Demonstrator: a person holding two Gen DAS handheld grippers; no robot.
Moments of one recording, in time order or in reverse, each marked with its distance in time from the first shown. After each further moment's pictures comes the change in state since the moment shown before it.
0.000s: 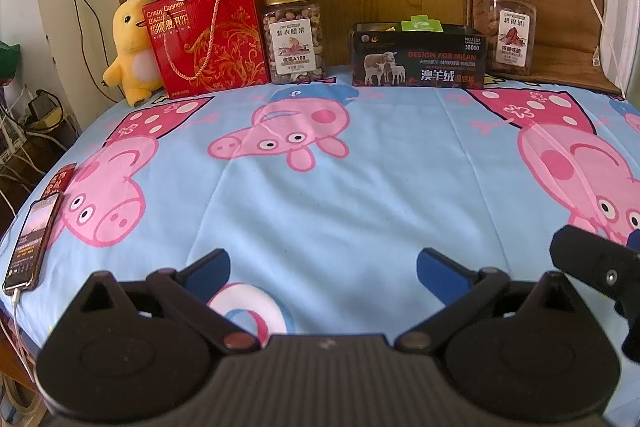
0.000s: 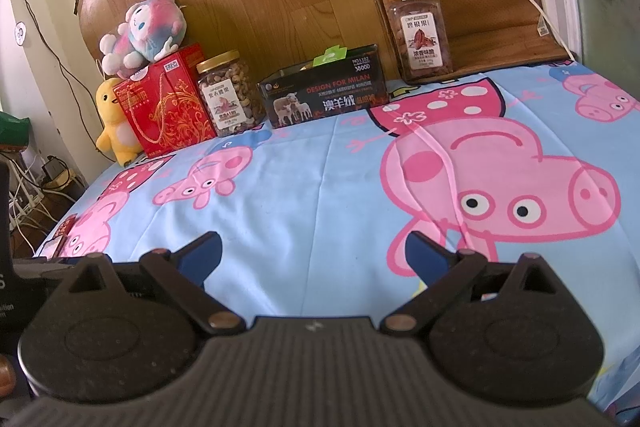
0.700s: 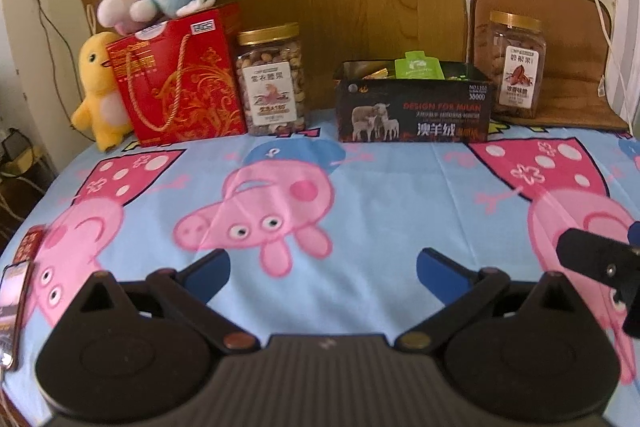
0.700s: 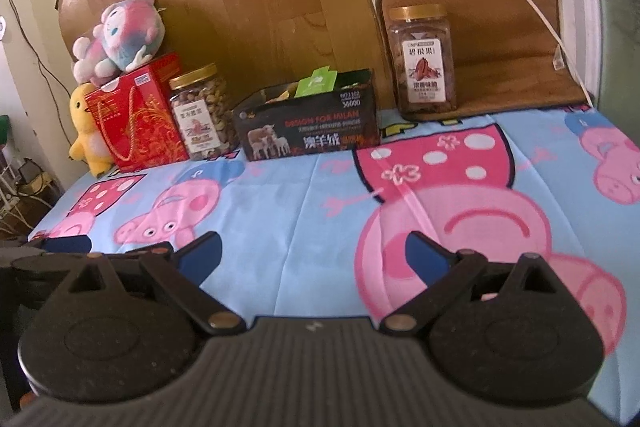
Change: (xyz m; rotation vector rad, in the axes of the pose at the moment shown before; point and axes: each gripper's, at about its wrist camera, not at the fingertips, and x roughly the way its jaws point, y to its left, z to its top) left arm 0.048 -0.009 0.079 0.015 -0.046 -0.035; right arm 0.055 -0.021 0.064 -0.067 0.013 -0.027
